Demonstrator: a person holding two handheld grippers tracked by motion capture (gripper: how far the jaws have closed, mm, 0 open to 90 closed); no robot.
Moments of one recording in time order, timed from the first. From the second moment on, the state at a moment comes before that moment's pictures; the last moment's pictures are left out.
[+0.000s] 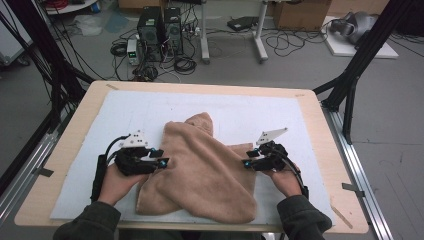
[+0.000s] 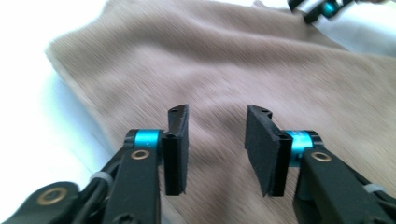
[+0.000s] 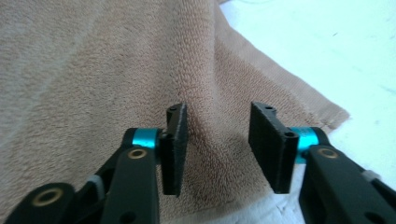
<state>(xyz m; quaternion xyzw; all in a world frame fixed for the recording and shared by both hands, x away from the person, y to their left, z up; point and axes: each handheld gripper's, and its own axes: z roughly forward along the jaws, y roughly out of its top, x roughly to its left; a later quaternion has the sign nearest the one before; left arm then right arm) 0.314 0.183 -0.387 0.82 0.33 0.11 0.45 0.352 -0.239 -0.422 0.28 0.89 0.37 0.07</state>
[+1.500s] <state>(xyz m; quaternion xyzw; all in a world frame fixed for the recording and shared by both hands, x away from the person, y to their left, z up) 0.333 0.179 -0.400 0.85 0.32 0.13 0.39 0.342 -0.215 -0.395 0.23 0.89 0.38 0.09</state>
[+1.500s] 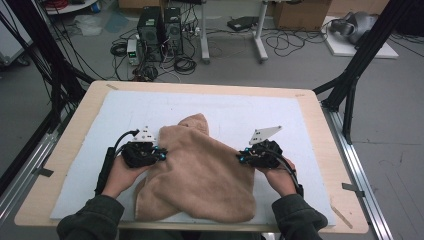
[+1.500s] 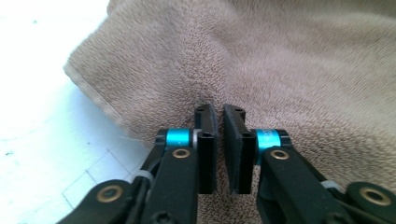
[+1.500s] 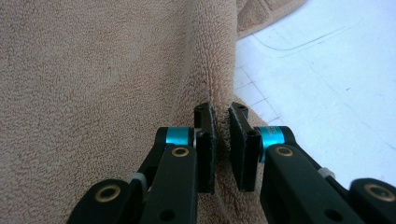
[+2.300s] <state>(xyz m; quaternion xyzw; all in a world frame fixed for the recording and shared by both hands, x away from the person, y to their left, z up) 0.287 0.206 -0.371 0.82 0.30 0.14 0.47 0.322 -0.207 -0.355 0.18 0.89 0.42 0.08</state>
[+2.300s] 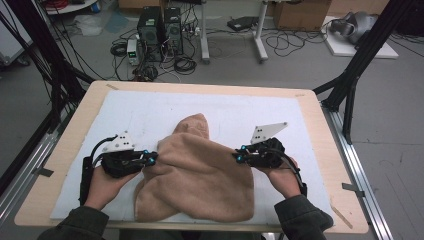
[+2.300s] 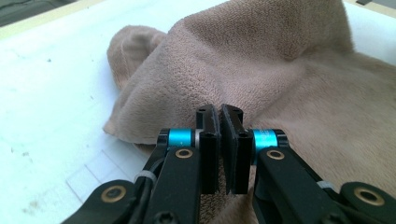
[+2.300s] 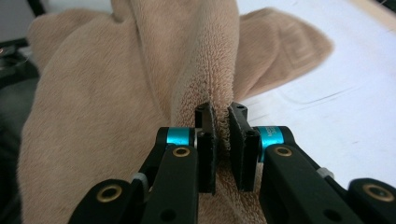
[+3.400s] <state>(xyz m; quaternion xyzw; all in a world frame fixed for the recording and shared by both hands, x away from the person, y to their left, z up) 0.310 0.204 -0.398 0.82 0.33 0.15 0.44 0.330 -0.190 -0.383 0.22 0.88 0.41 0.09</state>
